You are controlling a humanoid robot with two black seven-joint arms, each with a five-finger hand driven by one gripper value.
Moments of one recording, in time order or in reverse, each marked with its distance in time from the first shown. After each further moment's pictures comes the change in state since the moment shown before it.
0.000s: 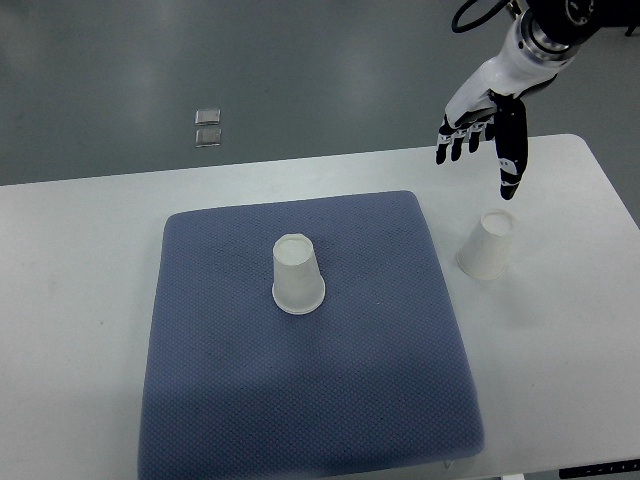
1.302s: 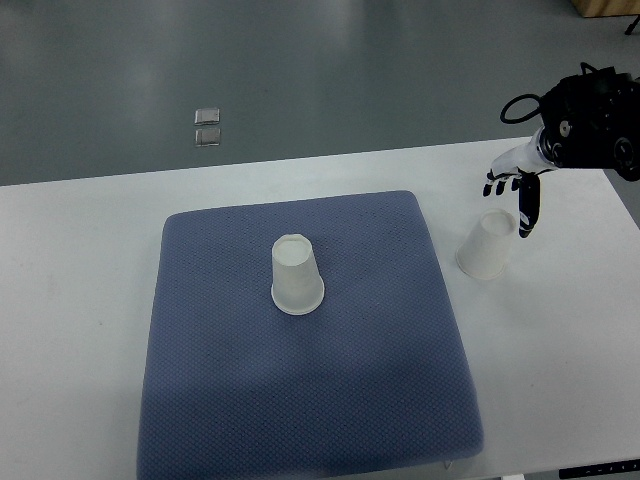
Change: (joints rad) left arm 0.003 0.000 -0.004 0.009 -0.012 0.003 0.000; right arm -0.565 0.003 -0.035 -0.271 0.004 -0.379 -0.114
